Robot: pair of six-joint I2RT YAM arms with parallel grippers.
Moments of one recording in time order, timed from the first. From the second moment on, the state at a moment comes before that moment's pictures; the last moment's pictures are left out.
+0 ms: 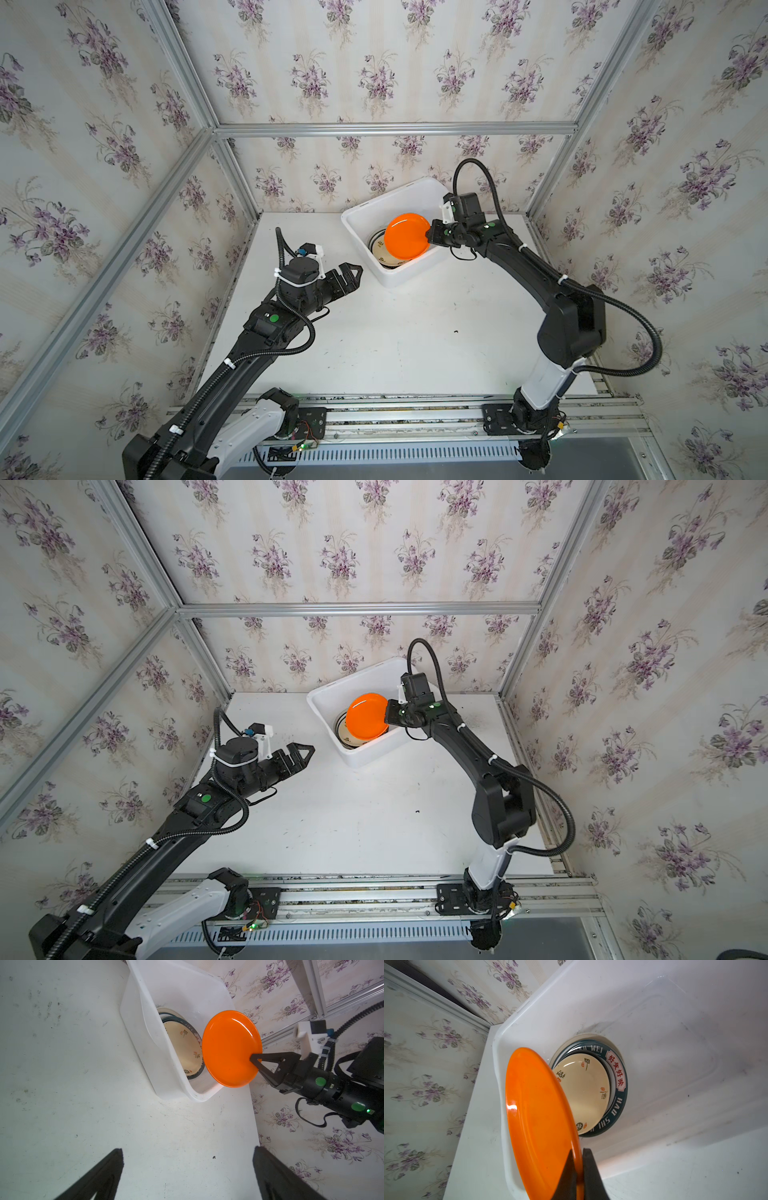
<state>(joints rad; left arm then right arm) -0.41 0.95 0.87 -0.41 0.10 -0.78 0.38 1.83 1.66 -0.60 -0.19 0.46</state>
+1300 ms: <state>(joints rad) -0.28 0.93 0.80 -0.44 0.11 -0.72 0.44 2.35 2.46 -1.06 -0.02 0.26</state>
